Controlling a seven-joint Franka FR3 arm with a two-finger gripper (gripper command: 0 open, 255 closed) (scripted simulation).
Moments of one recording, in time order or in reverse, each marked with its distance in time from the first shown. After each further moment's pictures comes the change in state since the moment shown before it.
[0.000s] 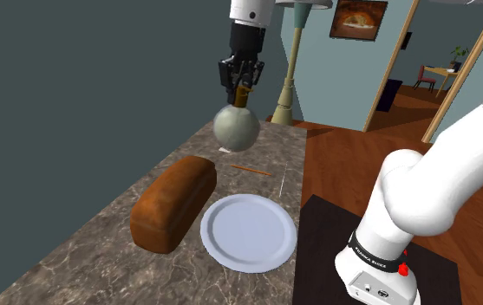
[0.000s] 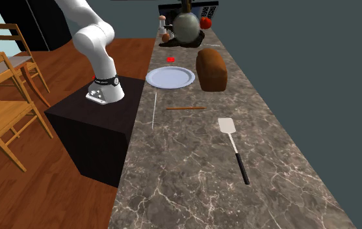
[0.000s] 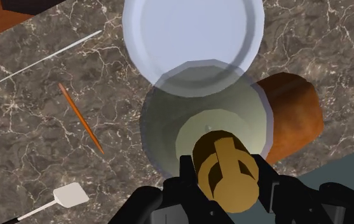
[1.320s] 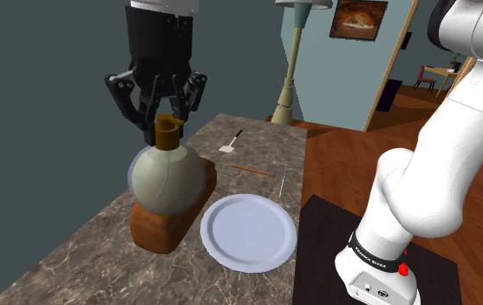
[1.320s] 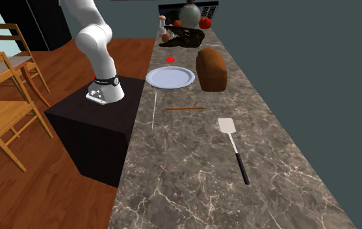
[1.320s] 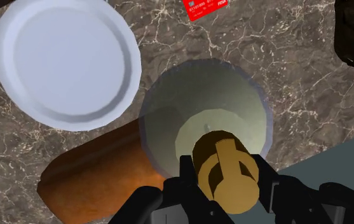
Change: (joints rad) arm 0.144 0.257 0.375 0.276 0.003 -0.008 0.521
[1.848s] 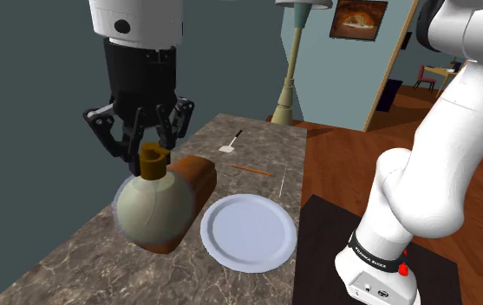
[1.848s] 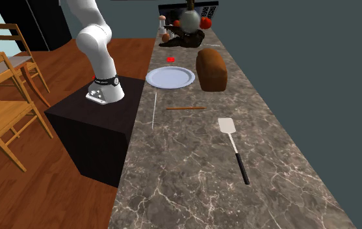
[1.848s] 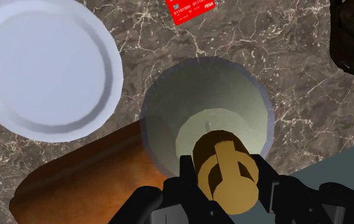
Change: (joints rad) arm 0.024 0.054 0.047 -0.030 -0.023 0.079 0.074
